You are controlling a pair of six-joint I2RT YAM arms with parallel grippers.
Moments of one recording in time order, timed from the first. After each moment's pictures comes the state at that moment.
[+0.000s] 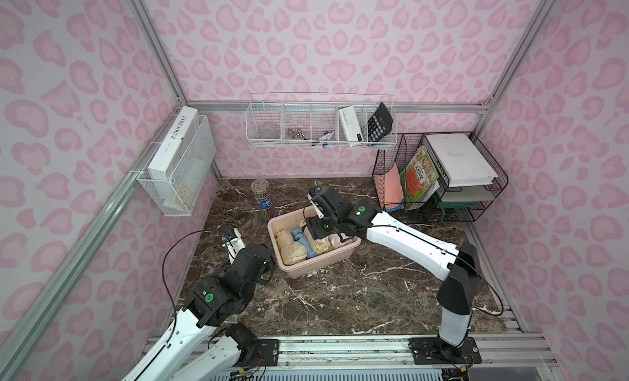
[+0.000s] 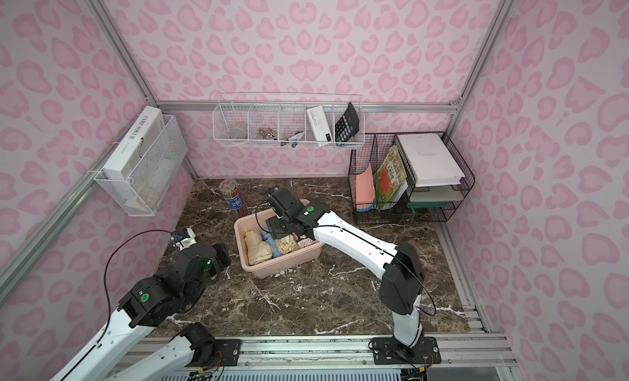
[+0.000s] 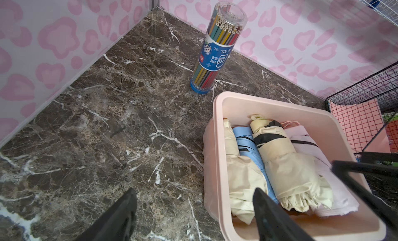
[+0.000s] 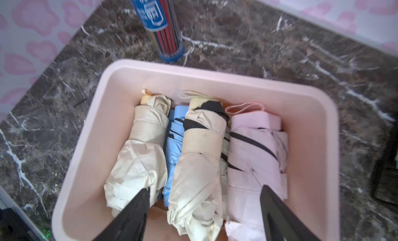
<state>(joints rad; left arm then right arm) -0.63 0.72 0.90 -0.96 -0.64 -0.91 0.96 1.83 1.76 -0.73 0.17 0.29</state>
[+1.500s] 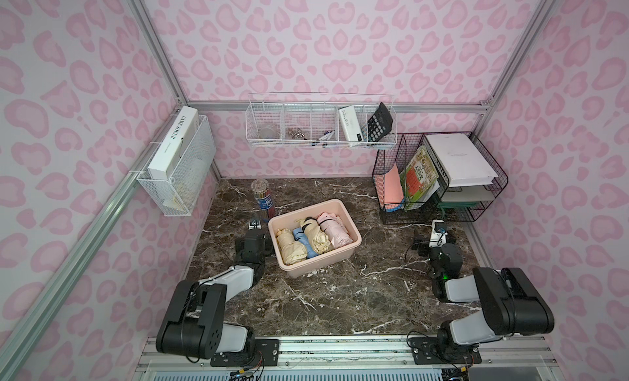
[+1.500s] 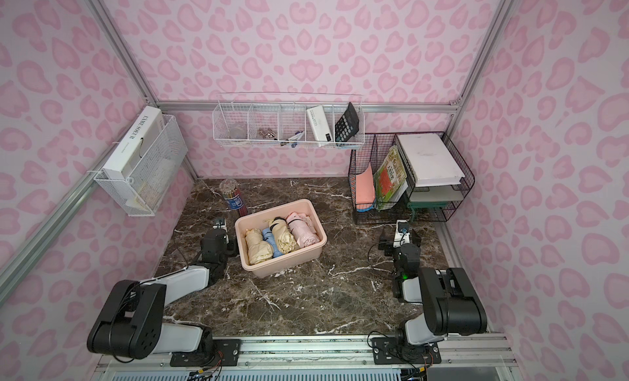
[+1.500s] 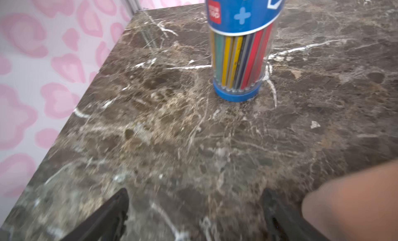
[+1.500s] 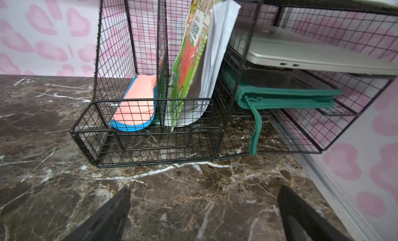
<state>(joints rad) -0.12 1.44 0.48 0.38 -0.36 -0.04 0.03 1.54 0.18 1.19 0.07 -0.07</state>
